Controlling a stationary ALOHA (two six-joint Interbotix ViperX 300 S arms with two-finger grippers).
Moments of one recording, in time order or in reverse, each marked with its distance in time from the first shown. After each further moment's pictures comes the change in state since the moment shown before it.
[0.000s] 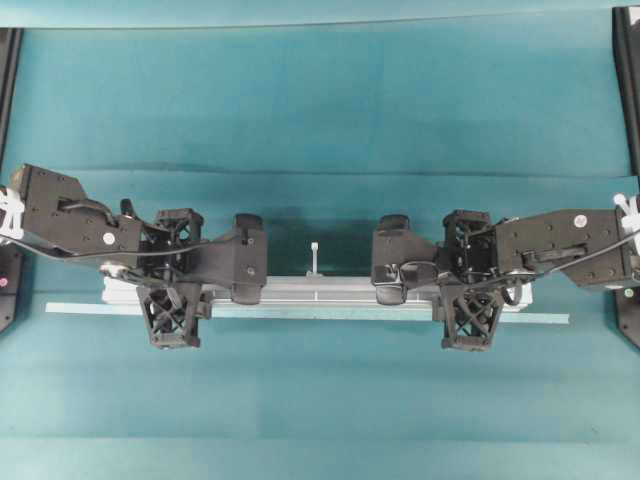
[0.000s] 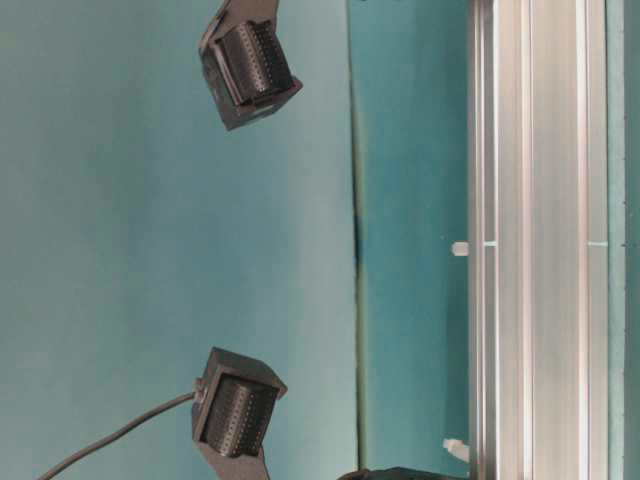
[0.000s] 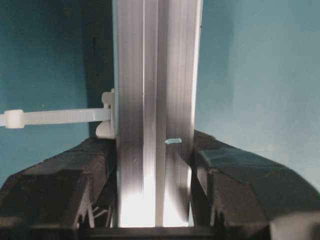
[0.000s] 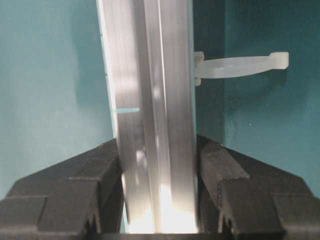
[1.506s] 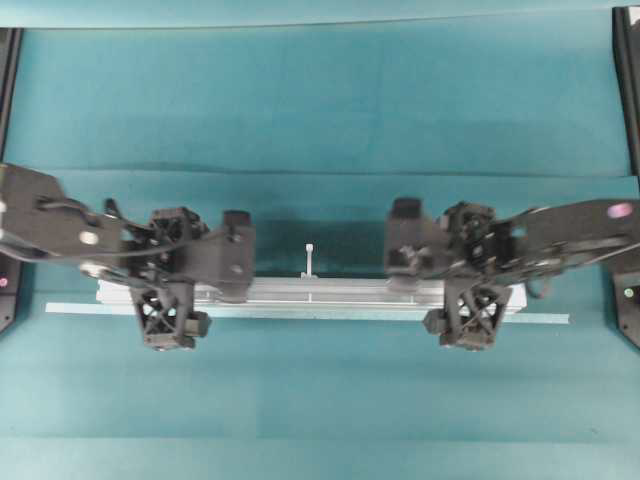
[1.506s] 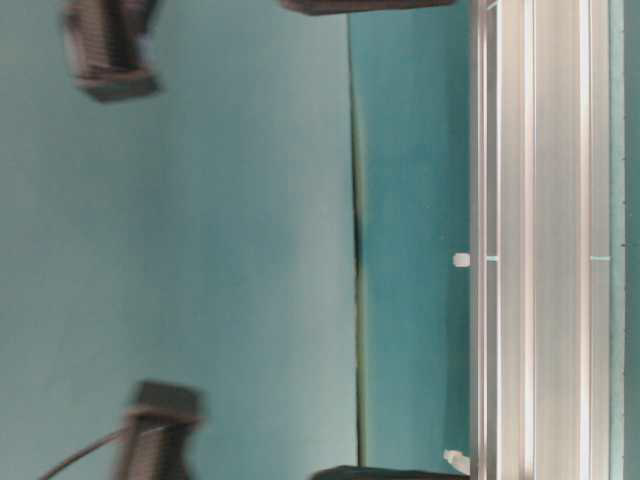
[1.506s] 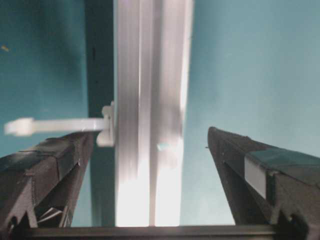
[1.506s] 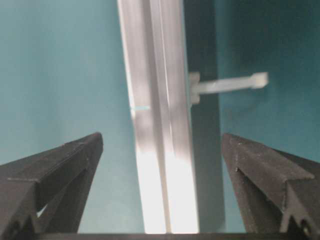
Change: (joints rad) left arm -0.014 -0.126 0.038 0.000 -0.048 -0.009; right arm -0.006 -0.183 0.015 0.032 -0.064 0.031
